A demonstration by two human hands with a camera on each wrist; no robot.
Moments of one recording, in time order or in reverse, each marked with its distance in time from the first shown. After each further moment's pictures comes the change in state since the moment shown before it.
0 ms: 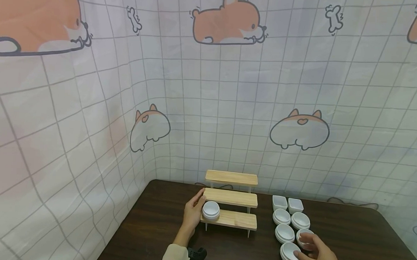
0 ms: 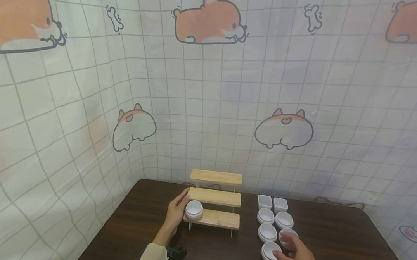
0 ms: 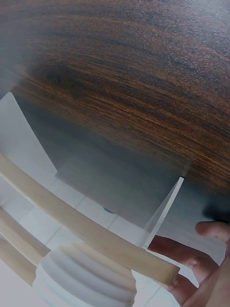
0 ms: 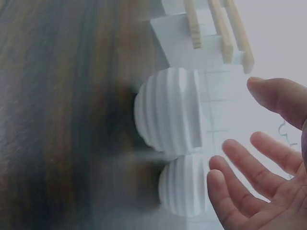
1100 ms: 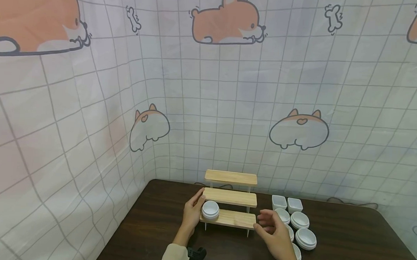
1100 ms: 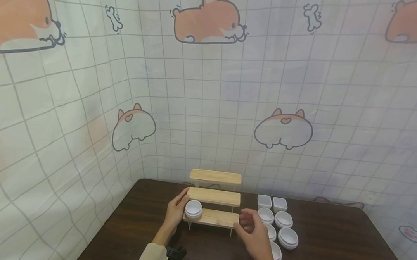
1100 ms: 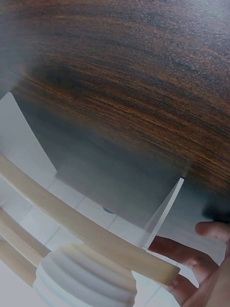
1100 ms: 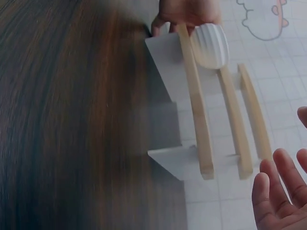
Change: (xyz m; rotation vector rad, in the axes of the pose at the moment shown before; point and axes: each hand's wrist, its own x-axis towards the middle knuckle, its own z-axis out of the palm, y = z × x) left_hand -0.002 0.002 0.000 0.009 0.001 0.000; right_hand 0.040 -0.084 0.083 0.347 0.139 -0.107
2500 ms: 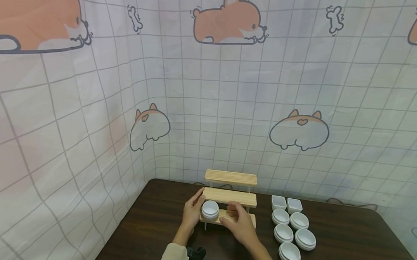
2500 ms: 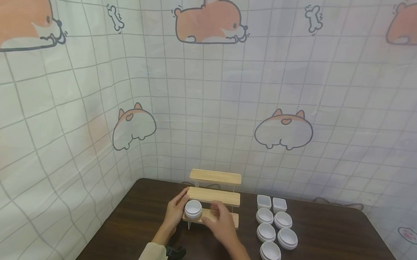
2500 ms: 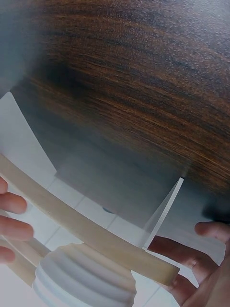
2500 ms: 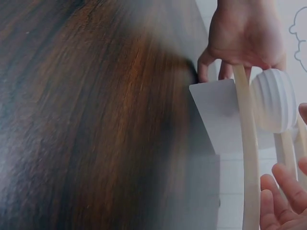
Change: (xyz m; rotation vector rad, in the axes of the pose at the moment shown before) left_hand -0.002 0.003 -0.001 0.006 -0.013 -0.033; right_hand 0.033 0.000 0.088 -0.039 -0.204 0.035
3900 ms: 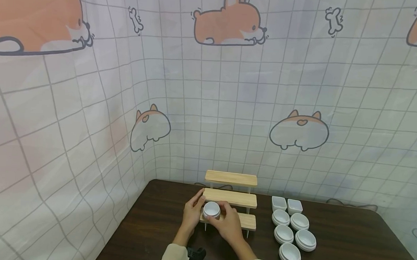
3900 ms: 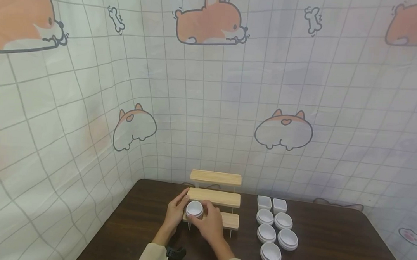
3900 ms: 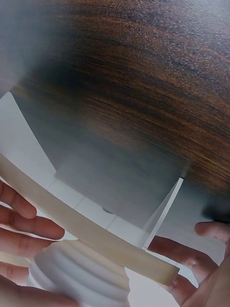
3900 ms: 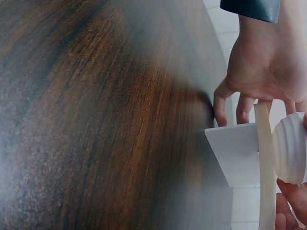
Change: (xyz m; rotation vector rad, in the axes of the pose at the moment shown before) left_hand 0.003 -0.003 0.000 0.004 0.021 0.005; right_hand 0.009 -0.010 0.044 -0.107 0.084 -0.031
